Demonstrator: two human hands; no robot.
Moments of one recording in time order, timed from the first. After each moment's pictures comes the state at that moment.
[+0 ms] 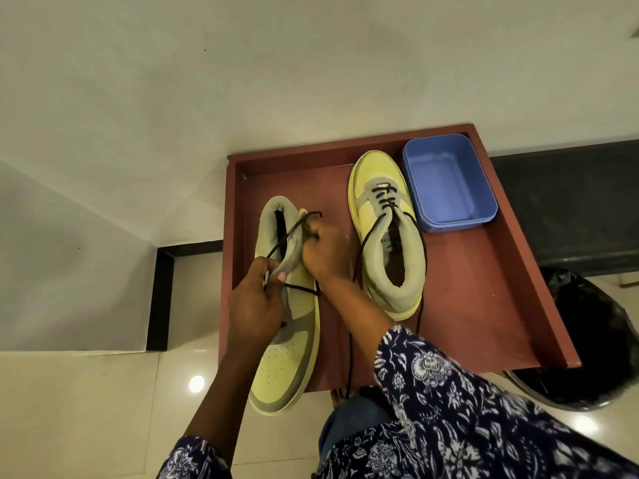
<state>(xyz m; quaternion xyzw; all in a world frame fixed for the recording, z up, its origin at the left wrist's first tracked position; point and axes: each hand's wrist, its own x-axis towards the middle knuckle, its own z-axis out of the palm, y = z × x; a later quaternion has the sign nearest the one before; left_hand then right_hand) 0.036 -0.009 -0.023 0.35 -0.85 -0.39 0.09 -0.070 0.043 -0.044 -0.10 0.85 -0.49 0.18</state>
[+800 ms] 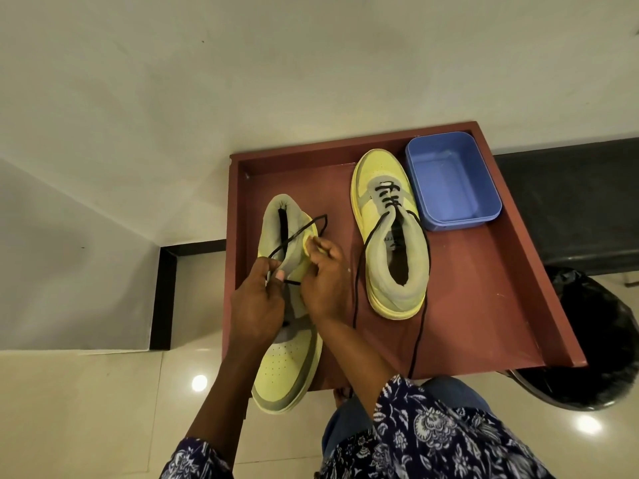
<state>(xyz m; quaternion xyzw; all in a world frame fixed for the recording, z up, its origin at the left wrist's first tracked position) 0.038 -0.012 -0.025 0.35 -0.84 -0.40 0.07 -0.022 0.050 -0.067 -0.08 0.83 -0.54 0.09</state>
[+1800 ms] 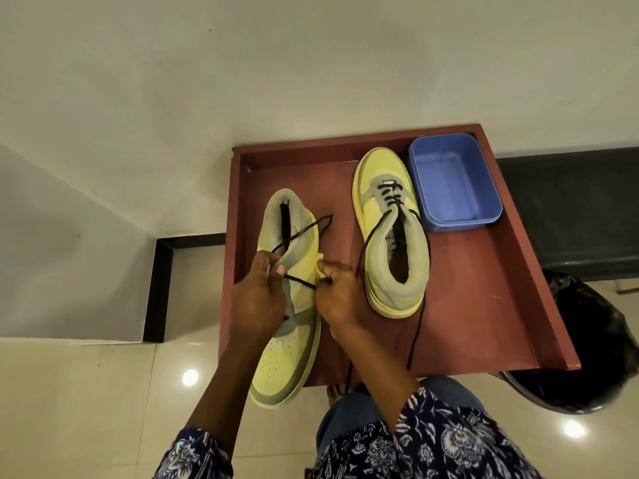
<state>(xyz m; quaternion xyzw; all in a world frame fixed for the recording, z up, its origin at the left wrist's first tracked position) 0.040 -0.013 -0.033 0.32 -0.86 -0.38 0.10 -0.023 0.073 -0.081 -0.01 0.83 -0.49 0.25</state>
